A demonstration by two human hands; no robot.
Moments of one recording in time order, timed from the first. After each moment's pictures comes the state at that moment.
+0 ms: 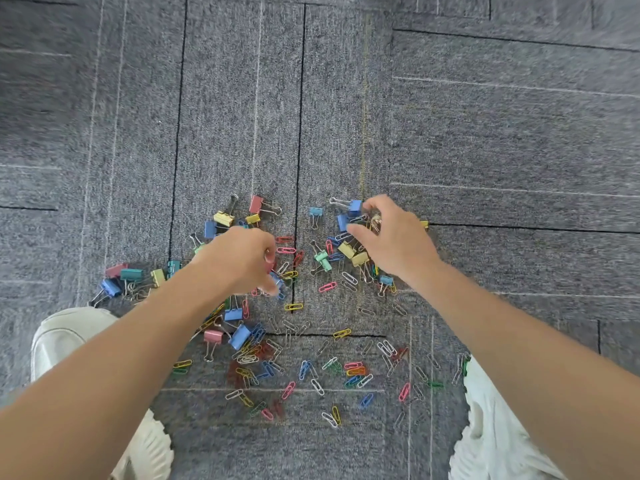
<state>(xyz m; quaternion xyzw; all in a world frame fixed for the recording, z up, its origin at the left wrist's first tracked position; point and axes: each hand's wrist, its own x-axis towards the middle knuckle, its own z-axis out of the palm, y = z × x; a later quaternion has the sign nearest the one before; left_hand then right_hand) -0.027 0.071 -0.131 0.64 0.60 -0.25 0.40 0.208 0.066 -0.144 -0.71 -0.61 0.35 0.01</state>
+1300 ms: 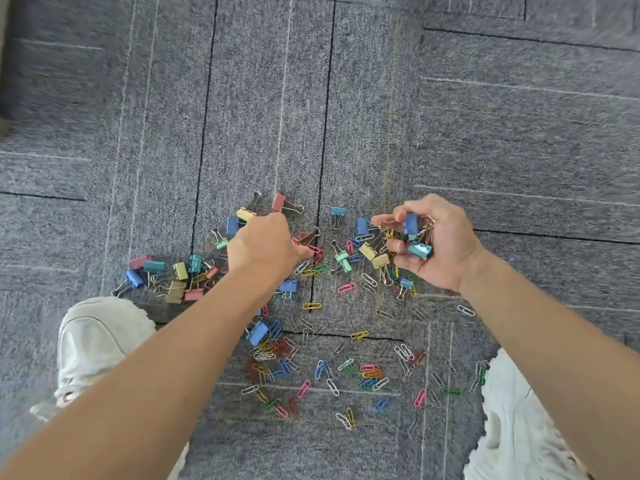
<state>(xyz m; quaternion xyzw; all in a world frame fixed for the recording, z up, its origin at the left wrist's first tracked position) -0.007 0.068 -0.143 0.58 0.75 -0.16 0.28 0.224 0.074 -0.134 -0.57 -0.11 0.77 0.26</state>
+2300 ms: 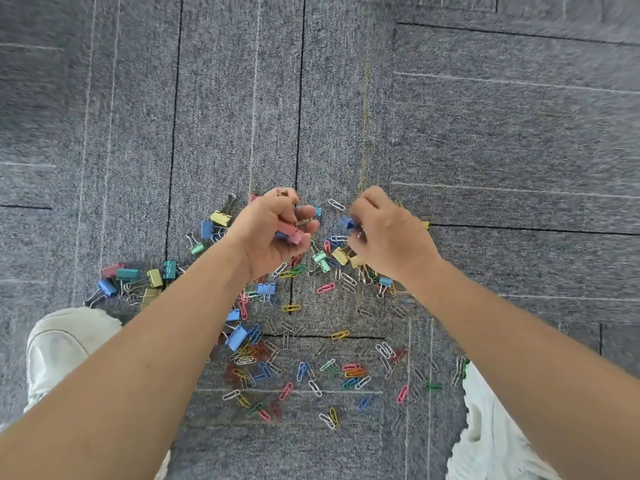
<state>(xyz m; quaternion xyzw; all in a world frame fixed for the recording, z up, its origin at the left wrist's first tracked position) 0.012 0.092 -0.129 0.05 0.58 0.27 0.77 0.206 0.071 -0.147 -0.58 -0.78 0.24 -0.01</state>
